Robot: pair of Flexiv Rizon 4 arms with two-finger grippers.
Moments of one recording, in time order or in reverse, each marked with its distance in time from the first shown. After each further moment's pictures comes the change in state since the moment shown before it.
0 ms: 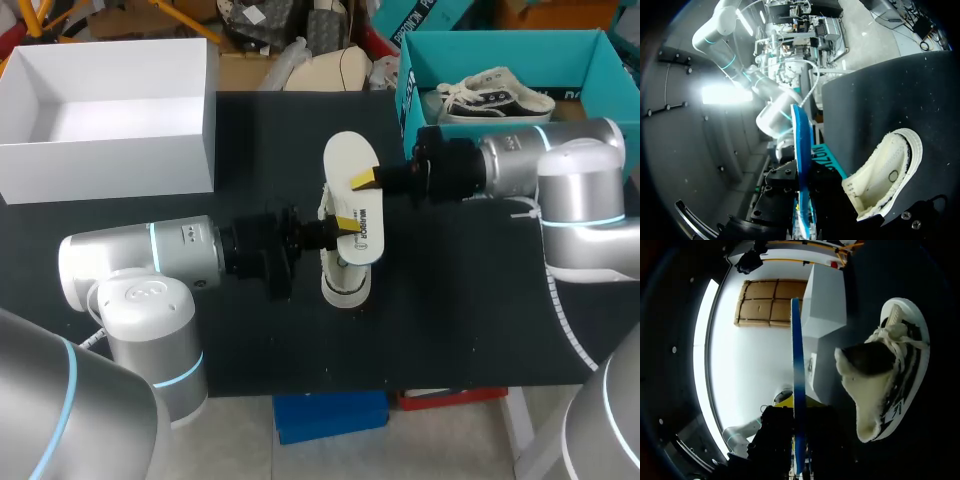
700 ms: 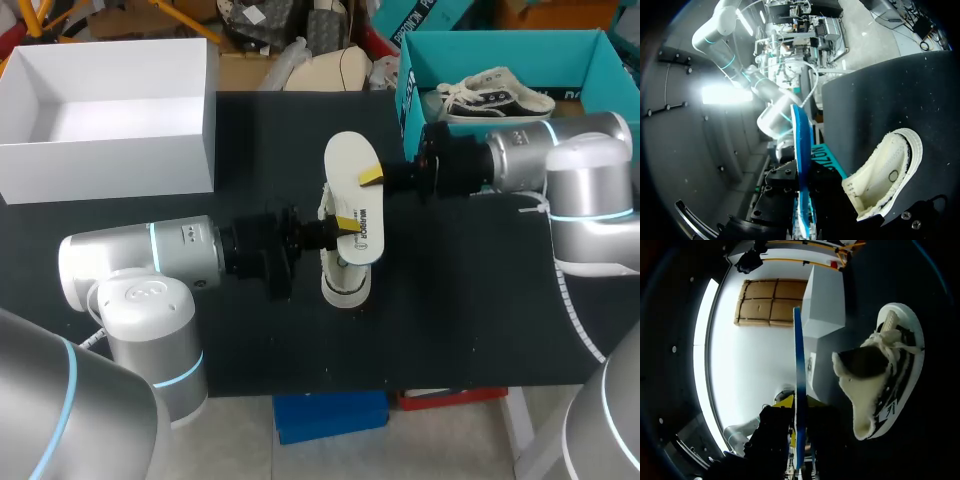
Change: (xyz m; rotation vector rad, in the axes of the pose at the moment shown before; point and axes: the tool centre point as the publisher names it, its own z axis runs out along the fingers) left arm 0.000 0.000 0.000 0.000 0.000 0.000; right arm 0.001 0.005 -0.012 0.010 -0.004 -0.006
